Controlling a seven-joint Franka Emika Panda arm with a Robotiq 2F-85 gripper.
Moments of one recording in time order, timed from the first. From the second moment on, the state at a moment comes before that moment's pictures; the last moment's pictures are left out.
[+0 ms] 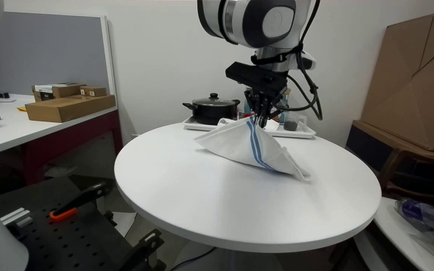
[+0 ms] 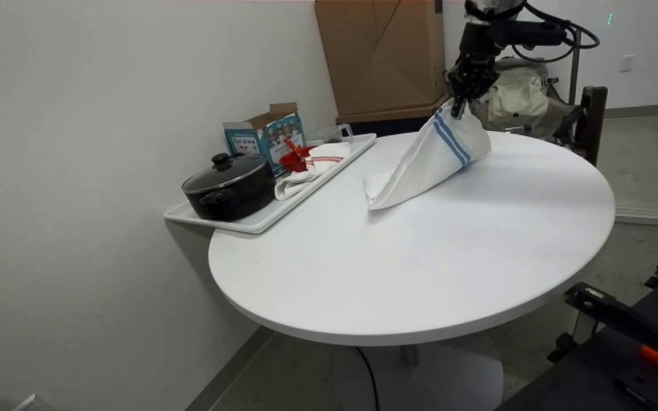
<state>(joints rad) -1.15 0.37 0.90 -2.28 -0.06 2.72 -0.16</state>
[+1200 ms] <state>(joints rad) -0.54 0.49 0.02 -1.97 0.35 2.23 -0.17</state>
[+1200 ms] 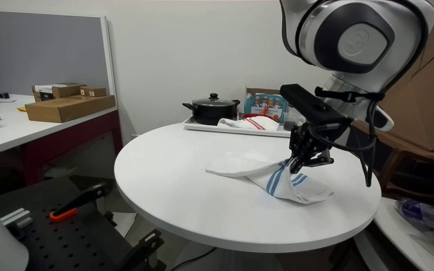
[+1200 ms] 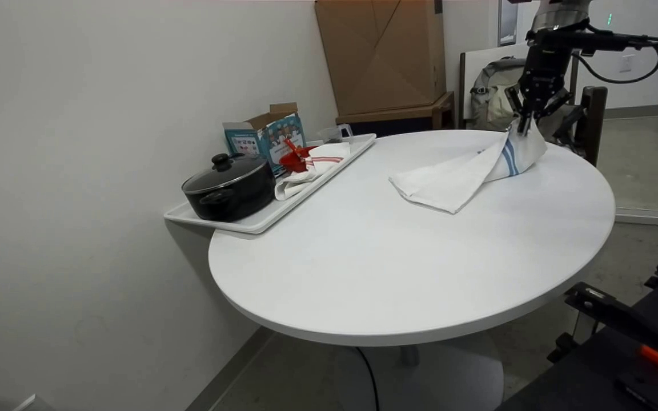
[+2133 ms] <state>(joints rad) -0.39 0.60 -0.17 -1.72 0.08 1.95 -0.14</state>
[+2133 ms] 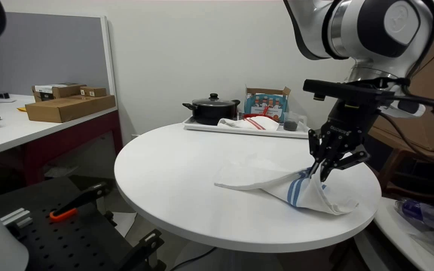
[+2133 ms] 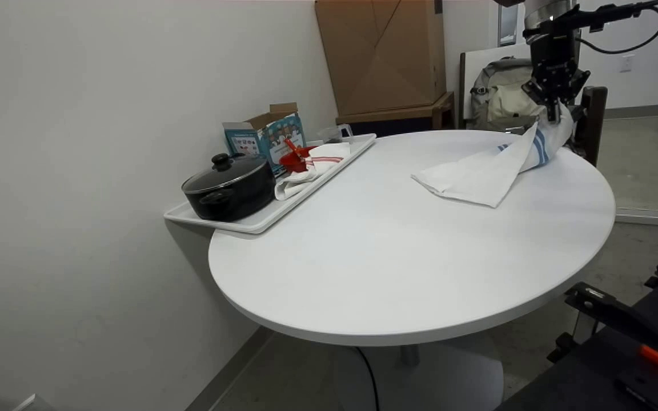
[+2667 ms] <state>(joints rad) -0.38 0.64 -0.18 -1.70 0.09 2.17 -0.08</state>
